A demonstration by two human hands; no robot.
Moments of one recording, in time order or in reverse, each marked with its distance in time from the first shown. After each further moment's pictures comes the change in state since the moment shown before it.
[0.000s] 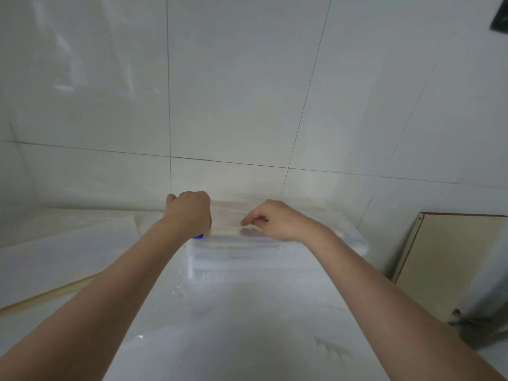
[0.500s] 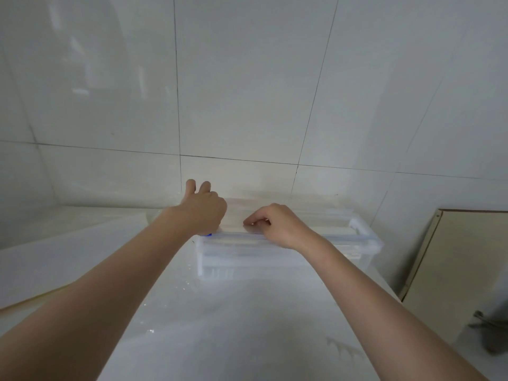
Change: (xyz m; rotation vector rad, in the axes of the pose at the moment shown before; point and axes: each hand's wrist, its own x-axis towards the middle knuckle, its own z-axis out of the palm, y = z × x) left_hand -0.004 0.003 -0.006 0.425 -0.002 0.272; right_hand 0.008 0.004 0.029 0.146 0.155 -0.031
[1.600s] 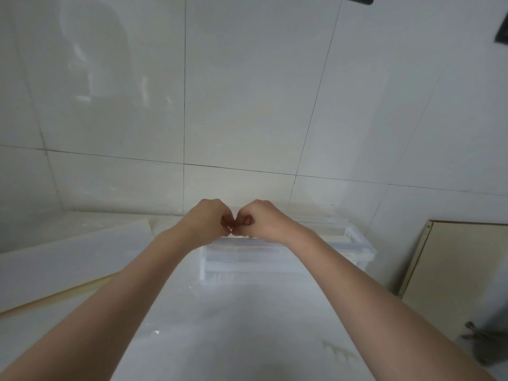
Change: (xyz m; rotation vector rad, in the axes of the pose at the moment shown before) left_hand -0.027 -0.005 -0.011 -0.797 0.031 -0.024; right_hand 0.008 -0.038 -0.010 -0.039 -0.077 -0.103
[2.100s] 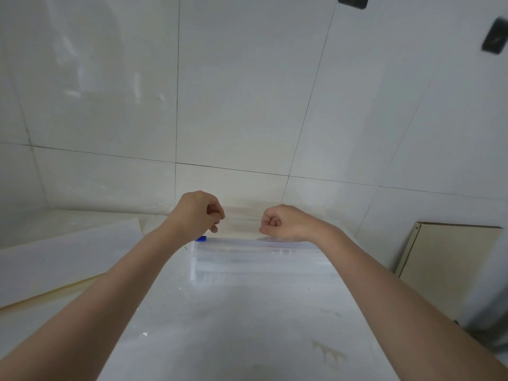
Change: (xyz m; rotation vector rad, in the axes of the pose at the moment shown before) left_hand 0.000 -0.007 -0.001 -0.311 0.146 -0.056; right_hand -0.012 0.061 -0.026 -0.075 -0.063 0.139
